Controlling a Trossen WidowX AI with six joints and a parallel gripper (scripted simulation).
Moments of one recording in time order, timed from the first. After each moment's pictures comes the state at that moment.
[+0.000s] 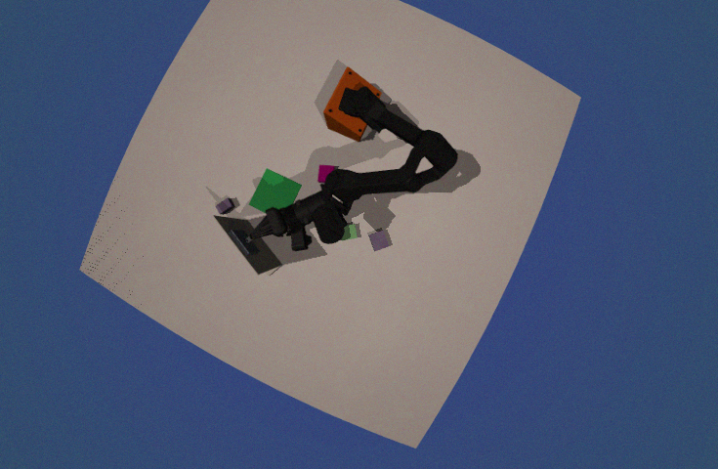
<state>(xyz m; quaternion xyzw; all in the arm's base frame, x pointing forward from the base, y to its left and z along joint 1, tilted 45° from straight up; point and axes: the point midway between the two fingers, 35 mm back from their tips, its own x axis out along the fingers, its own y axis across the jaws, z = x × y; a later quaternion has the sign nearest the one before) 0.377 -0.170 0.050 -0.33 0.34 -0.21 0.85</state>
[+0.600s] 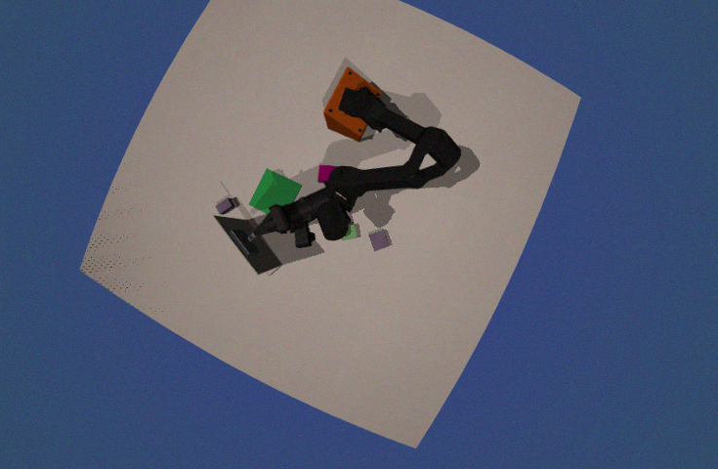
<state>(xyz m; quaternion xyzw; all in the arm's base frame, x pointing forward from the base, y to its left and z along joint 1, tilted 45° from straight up) 0.368 -0.164 0.052 -0.33 0.34 -0.21 0.85</state>
